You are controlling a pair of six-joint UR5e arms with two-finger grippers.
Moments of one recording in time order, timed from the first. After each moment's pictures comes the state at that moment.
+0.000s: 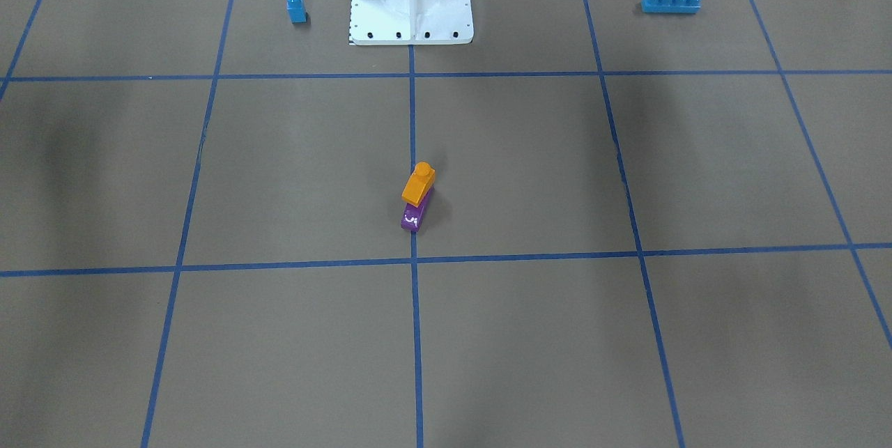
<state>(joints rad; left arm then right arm) -1.50 -1.56 -1.68 -1.51 -2.29 0.33 1.42 -1.43 1.77 -1.79 2.23 0.17</state>
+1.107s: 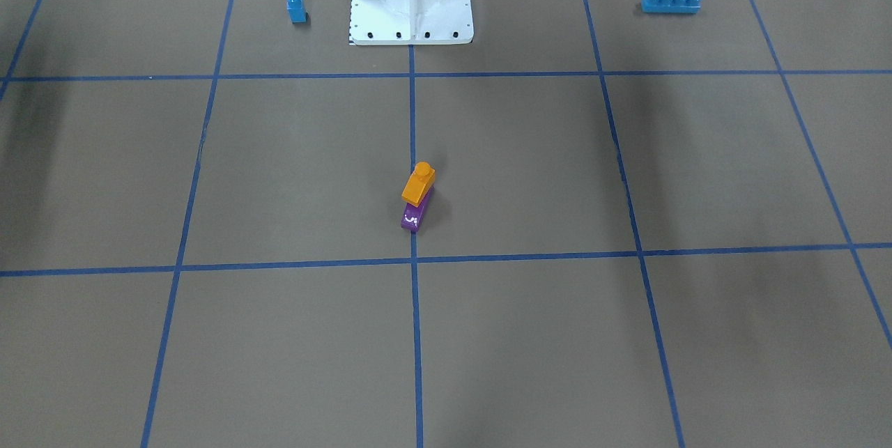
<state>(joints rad) -1.53 -1.54 -1.65 -1.51 -2.29 0.33 1.51 -1.65 1.69 -1.48 2.41 0.14</state>
